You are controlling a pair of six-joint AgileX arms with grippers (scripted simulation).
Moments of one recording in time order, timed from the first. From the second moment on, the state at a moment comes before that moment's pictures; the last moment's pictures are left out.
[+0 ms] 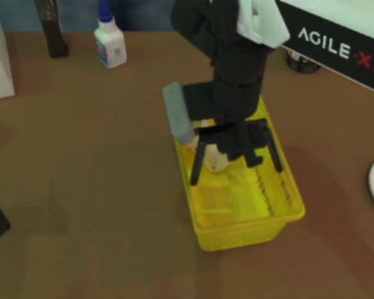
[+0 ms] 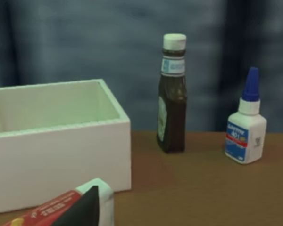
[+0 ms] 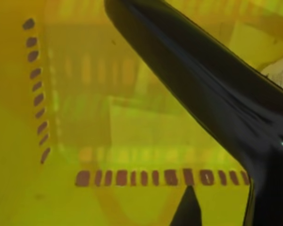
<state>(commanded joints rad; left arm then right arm) 0.02 0.00 0.00 0.00 0.00 0.00 0.66 2.25 2.06 -1.39 0.00 -1.07</state>
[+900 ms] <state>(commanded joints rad) 0.02 0.00 0.00 0.00 0.00 0.00 0.64 2.22 2.20 -1.55 0.00 -1.11</state>
